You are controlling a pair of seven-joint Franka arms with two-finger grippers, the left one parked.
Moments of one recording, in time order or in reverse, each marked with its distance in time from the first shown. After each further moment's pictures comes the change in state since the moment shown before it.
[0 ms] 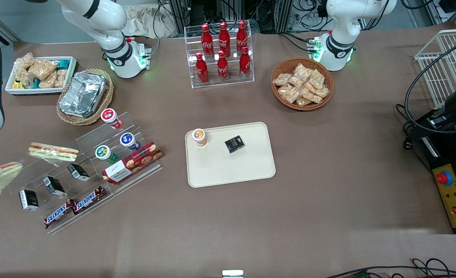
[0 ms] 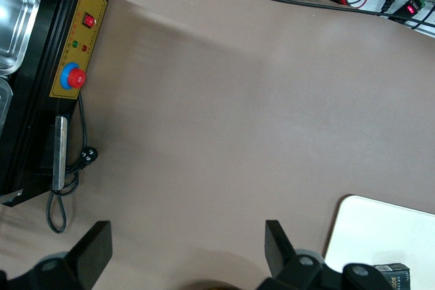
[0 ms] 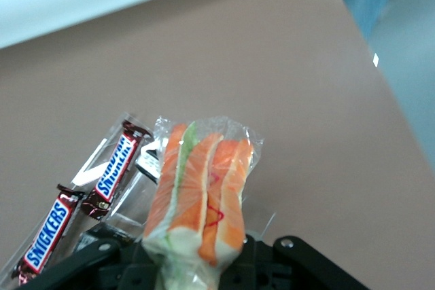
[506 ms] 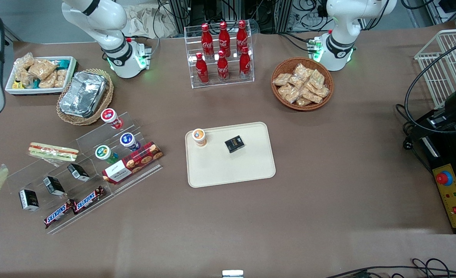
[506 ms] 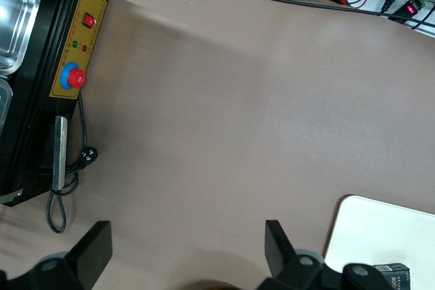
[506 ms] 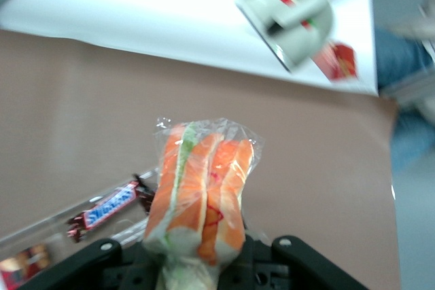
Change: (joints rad) arm 0.002 -0.101 0.176 0.023 -0.002 -0.002 -0.389
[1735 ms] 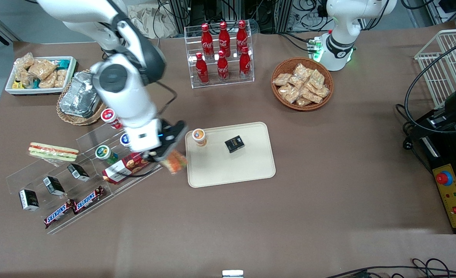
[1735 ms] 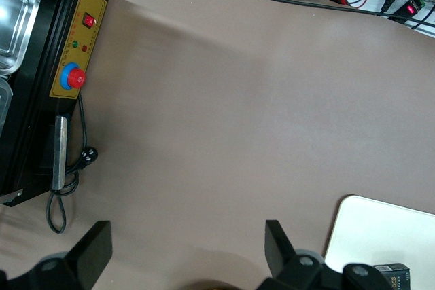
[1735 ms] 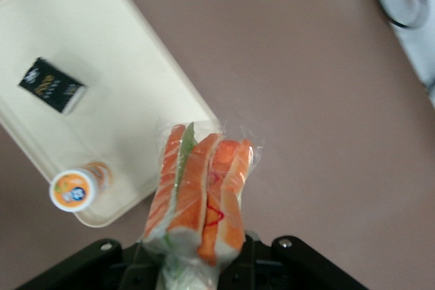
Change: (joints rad) arm 0.427 0.105 0.378 -0.026 -0.106 -0.179 -0.065
